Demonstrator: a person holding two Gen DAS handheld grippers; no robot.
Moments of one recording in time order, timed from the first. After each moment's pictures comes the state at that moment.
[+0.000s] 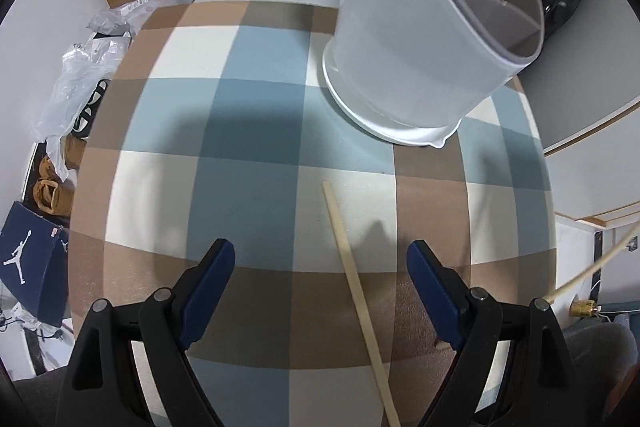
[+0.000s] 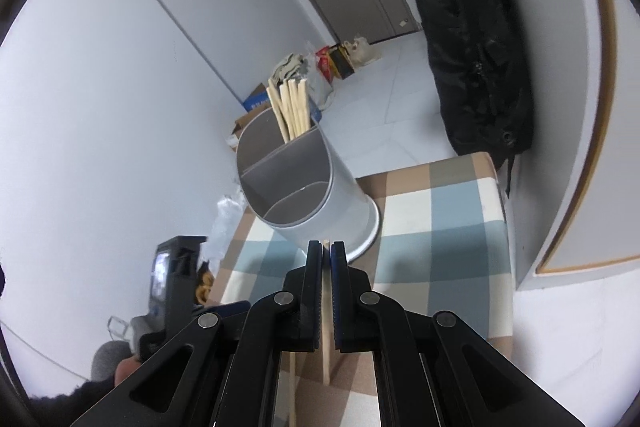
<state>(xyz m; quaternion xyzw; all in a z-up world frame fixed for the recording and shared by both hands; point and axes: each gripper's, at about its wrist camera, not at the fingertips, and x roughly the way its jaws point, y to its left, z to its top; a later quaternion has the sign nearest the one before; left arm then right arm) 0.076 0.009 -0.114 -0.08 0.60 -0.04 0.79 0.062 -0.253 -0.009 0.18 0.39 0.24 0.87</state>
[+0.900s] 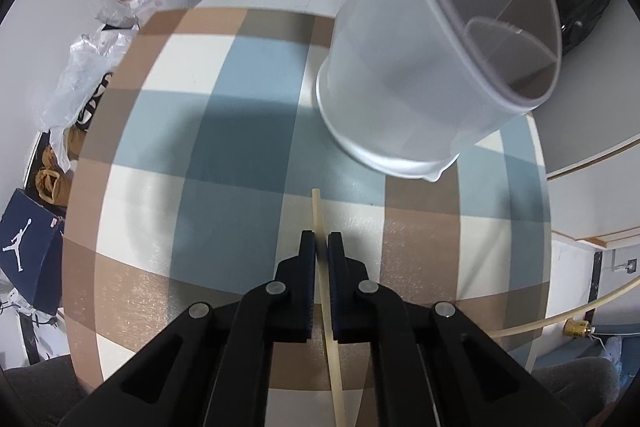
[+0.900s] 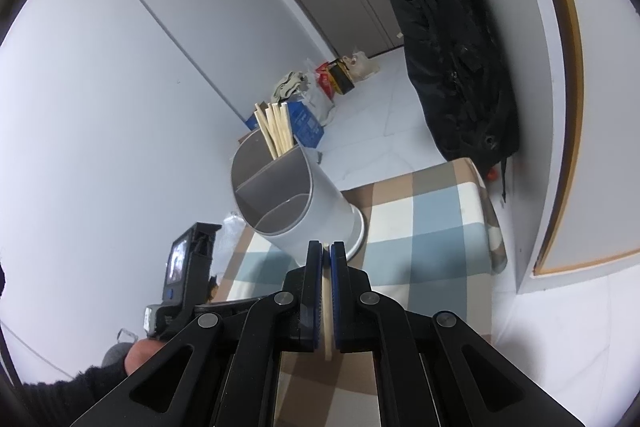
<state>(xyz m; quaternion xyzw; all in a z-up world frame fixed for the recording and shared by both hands) 0.082 0.005 -0.103 -0.10 0.59 -0.02 0.80 0.051 -0.284 -0.010 0.20 0.37 0.24 0.88</state>
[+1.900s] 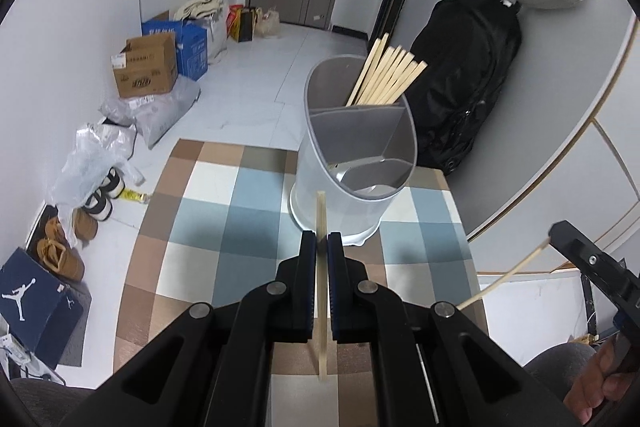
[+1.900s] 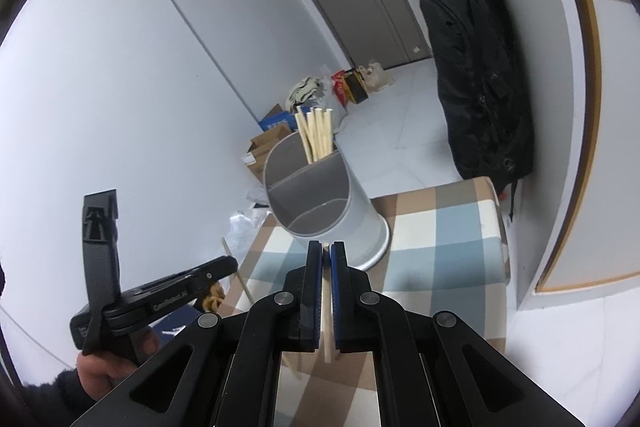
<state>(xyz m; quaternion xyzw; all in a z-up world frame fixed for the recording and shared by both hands) 0.038 0.009 -0.013 -0.09 0.41 -0.06 0.90 0.036 -0.257 0.015 0.17 0.34 0.25 0.89</state>
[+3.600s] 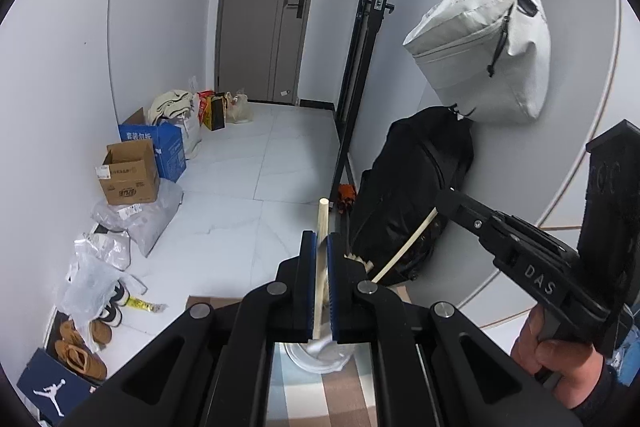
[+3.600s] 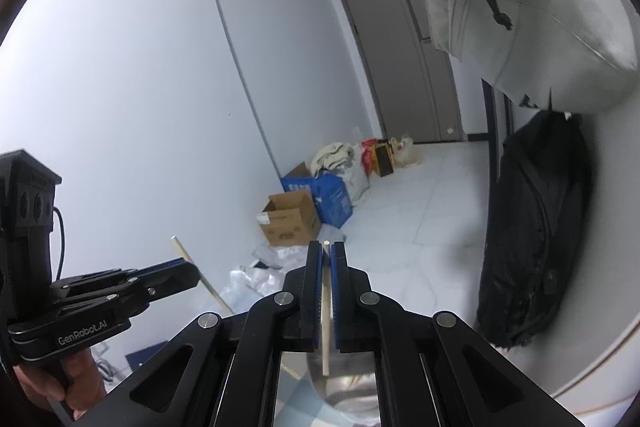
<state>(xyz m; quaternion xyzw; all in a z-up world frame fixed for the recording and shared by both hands) 0.088 0.016 0.136 -0.06 0.31 -0.10 0.94 0.136 -0.182 0.162 0.08 0.23 0.28 0.93</state>
